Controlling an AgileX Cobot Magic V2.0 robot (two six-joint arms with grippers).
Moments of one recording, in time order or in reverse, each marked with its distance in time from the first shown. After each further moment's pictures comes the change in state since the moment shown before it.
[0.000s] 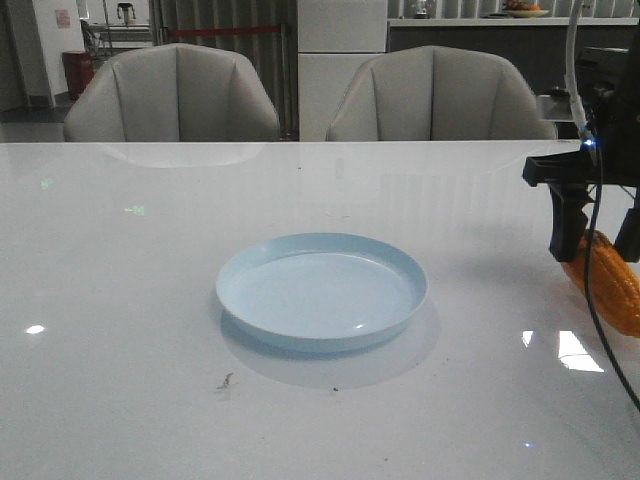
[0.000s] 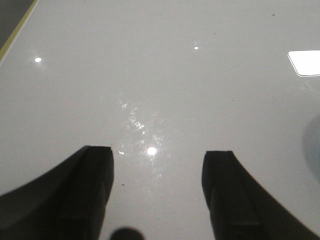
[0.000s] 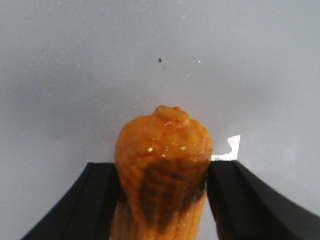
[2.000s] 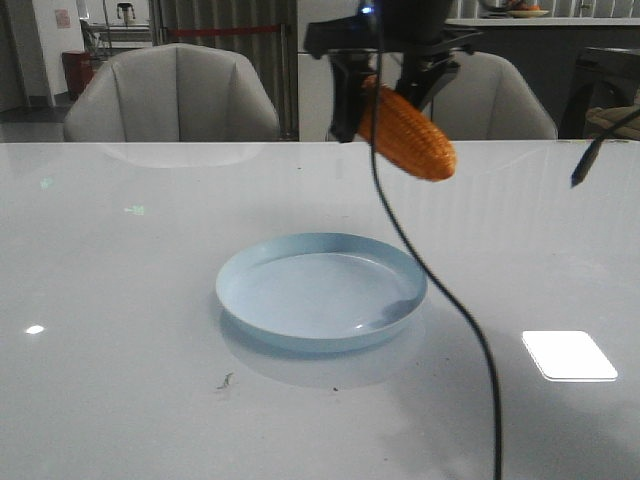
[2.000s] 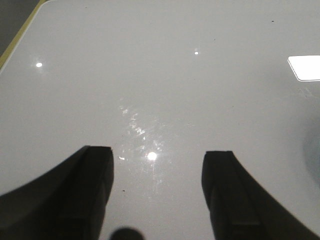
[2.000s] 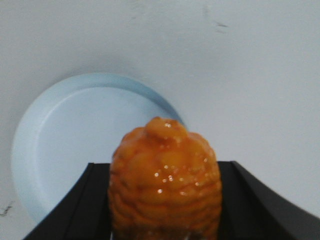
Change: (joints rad) left arm 0.000 -0.002 0.000 0.000 -0.018 0.000; right arm 0.437 0.098 -0.552 0.015 0.247 -0.104
